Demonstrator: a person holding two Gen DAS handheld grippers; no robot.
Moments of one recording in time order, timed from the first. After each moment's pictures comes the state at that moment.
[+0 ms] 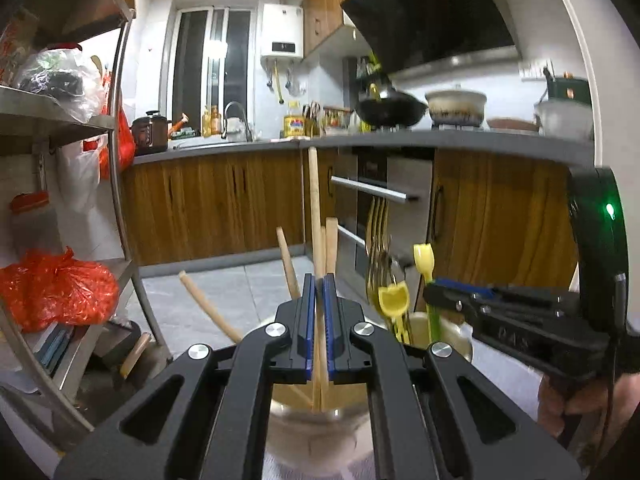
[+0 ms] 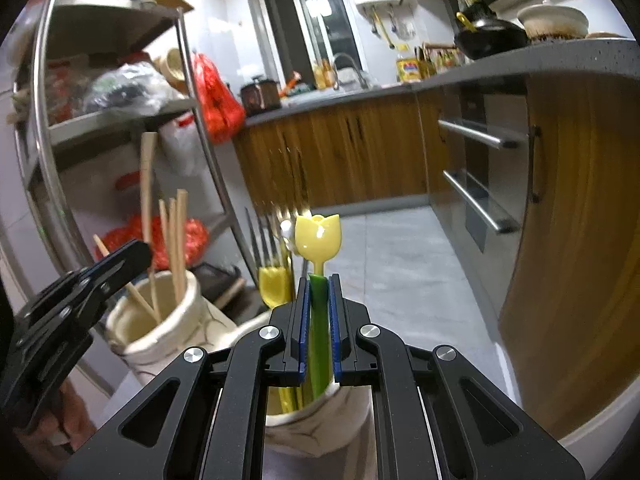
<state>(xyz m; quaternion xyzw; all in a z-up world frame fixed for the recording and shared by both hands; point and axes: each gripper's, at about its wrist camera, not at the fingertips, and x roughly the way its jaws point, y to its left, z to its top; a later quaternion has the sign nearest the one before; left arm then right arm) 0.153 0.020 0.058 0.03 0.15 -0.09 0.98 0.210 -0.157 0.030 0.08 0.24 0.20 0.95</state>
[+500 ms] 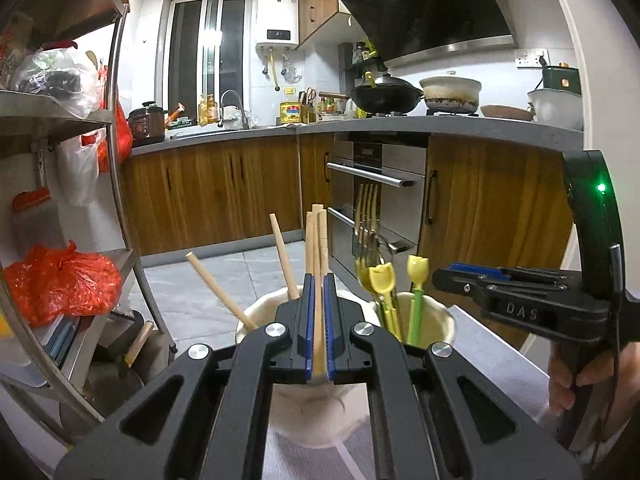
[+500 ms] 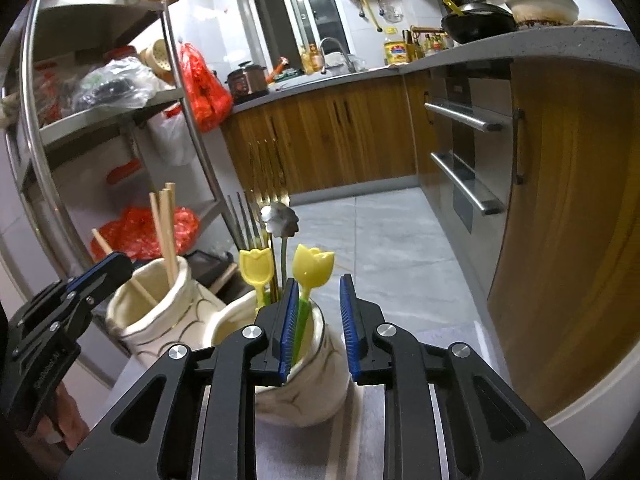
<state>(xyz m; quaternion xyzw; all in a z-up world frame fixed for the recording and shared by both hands) 0.130 0.021 0.066 0.03 0.17 -0.10 0.98 0.191 -0.178 0.040 0.08 0.27 0.20 0.94</state>
